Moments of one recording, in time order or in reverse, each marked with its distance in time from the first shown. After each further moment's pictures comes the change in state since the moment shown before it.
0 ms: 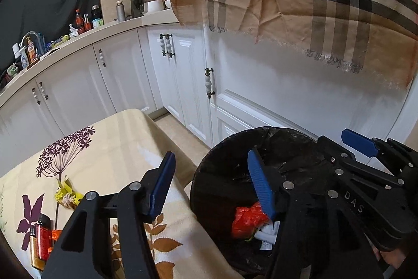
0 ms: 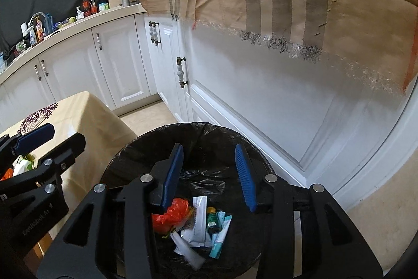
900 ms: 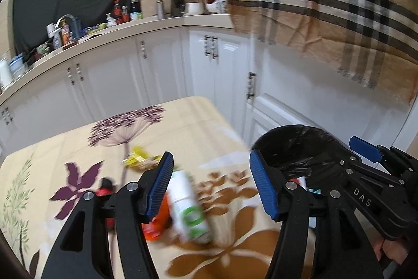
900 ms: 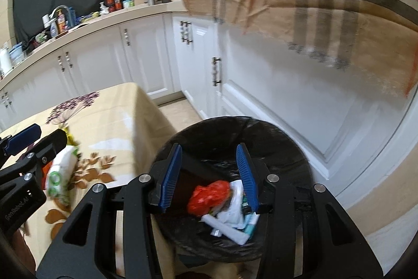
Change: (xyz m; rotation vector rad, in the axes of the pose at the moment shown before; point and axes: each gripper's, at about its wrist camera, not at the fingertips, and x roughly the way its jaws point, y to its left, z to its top) left arm -0.071 0.076 -0.031 -0.121 -0.019 0.130; right arm -0.041 0.068 -0.010 -0.060 0.000 0.100
